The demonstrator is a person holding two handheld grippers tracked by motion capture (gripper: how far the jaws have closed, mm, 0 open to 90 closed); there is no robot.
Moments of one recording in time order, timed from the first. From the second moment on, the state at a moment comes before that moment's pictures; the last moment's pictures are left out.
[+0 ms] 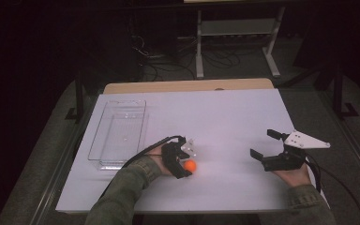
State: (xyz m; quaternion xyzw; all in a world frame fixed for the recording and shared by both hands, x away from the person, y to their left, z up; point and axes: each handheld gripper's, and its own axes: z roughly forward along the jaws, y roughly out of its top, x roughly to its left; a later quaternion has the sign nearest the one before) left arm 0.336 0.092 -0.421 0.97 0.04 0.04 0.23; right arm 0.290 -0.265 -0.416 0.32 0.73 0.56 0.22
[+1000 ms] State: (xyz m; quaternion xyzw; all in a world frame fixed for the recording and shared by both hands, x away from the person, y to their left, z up) left arm 0.336 0.088 -0.423 0.97 0.03 0.03 0.23; right arm 0.289 -0.266 -0.416 0.32 0.73 0.56 0.22
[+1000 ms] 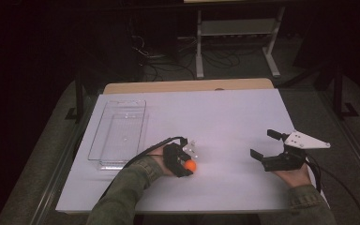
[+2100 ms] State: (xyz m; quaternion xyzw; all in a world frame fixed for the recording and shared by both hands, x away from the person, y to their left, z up) left arm 0.333 0.091 -0.410 0.97 0.03 0.04 0.22; right arm 0.289 -0.266 -0.416 0.33 0.73 0.56 0.22
